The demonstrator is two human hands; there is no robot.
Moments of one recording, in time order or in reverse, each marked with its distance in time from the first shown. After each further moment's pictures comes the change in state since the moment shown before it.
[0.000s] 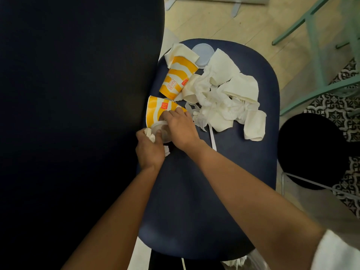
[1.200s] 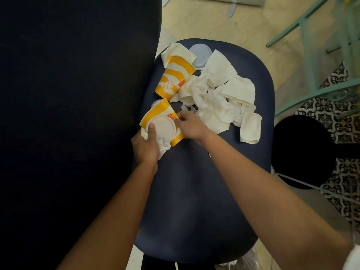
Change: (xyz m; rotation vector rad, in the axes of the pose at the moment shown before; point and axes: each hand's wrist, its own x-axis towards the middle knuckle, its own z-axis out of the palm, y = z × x) left_hand 0.015 0.007 0.012 -0.264 0.007 -0.158; right_hand 0.006 0.030 -0.023 0.838 -0.309 0.588
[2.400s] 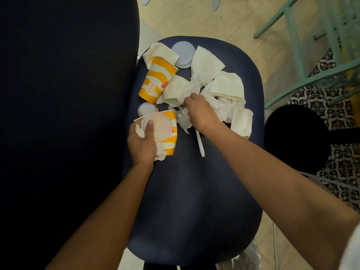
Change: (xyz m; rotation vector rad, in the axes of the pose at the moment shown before) left_hand -0.003 0.010 0.019 -0.053 -0.048 0.189; right_hand 0.011 0.013 -0.057 -0.964 0.288 -0.292
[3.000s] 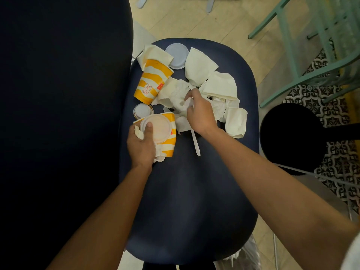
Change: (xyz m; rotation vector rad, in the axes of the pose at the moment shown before) left_hand -0.007 -0.002 0.004 0.007 -0.024 0.025; right_hand -0.023 -0.003 -0.011 0.686 0.222 0.265
